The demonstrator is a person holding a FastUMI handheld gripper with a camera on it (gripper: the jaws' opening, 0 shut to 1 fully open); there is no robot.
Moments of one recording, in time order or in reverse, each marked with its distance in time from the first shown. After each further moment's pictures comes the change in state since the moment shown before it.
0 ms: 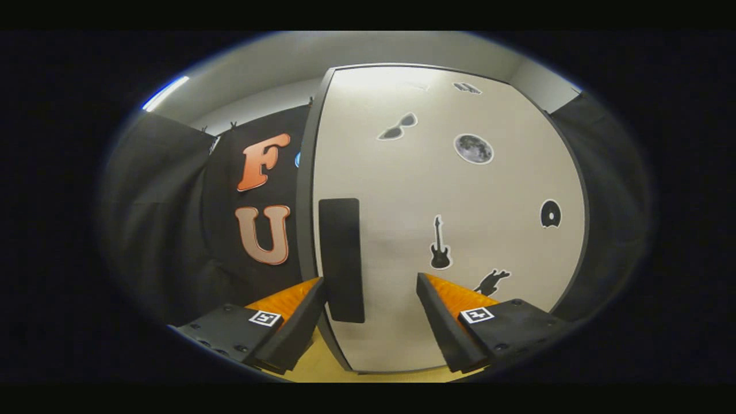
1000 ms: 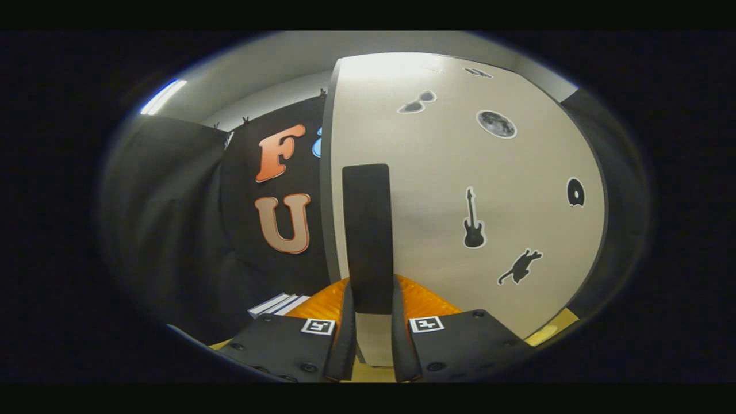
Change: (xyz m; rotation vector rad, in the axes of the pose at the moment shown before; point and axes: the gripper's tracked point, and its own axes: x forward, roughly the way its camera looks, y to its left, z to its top) arm -0.010 0.026 -0.017 0.032 0.043 0.109
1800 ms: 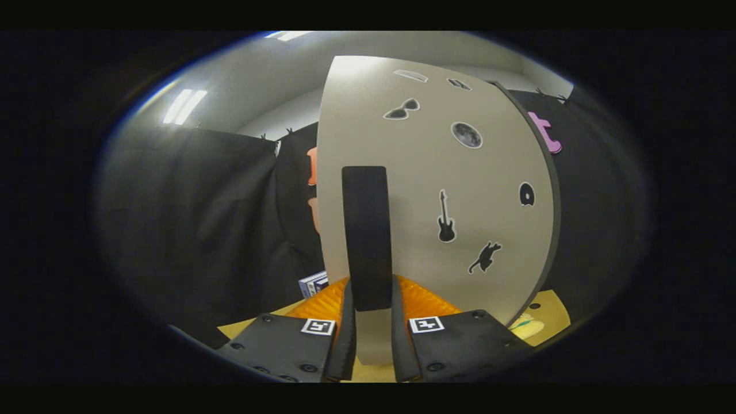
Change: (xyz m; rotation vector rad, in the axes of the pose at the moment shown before) arm -0.191 -0.041 0.008 -0.003 0.024 0.261
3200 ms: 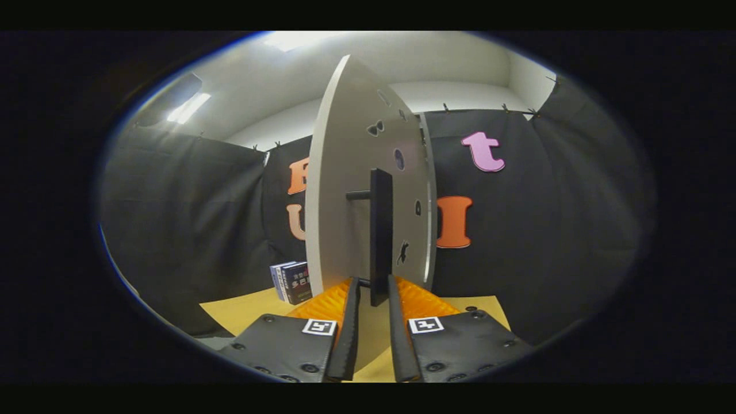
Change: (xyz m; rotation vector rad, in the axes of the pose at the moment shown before) arm -0.121 -0.112 0.010 -0.065 -0.062 -0.103
